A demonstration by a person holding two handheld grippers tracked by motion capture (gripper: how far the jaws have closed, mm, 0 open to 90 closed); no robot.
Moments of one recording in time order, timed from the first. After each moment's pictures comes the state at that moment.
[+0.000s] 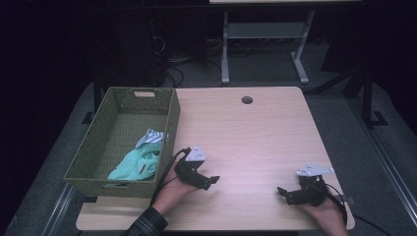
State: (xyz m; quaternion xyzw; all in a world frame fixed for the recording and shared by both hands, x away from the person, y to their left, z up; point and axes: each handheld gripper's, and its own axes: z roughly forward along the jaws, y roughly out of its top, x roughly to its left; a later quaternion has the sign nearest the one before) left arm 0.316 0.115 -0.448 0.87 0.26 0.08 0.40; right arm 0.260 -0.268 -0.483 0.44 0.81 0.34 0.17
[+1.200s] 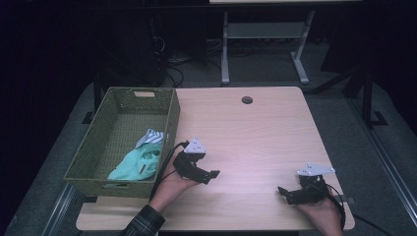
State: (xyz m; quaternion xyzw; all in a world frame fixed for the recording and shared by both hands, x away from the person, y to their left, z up) left arm 0.322 0.115 -0.423 0.87 0.28 0.07 0.40; right arm 0.261 -0.269 -0.483 0.44 0.81 0.34 0.17
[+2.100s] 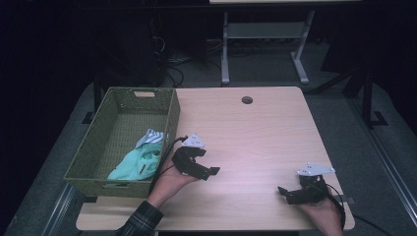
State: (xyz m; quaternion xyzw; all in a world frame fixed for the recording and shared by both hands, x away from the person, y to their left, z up) left arm 0.327 0.115 -0.408 0.87 0.28 0.04 0.41; right arm 0.261 -0.269 -0.483 0.44 0.81 0.34 0.17
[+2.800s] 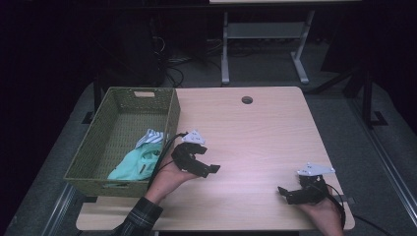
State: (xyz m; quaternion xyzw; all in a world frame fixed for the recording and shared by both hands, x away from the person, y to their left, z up) left arm 0.330 0.115 -0.392 0.87 0.27 0.03 0.41; right arm 0.261 -0.269 -0.483 0.44 0.81 0.34 0.17
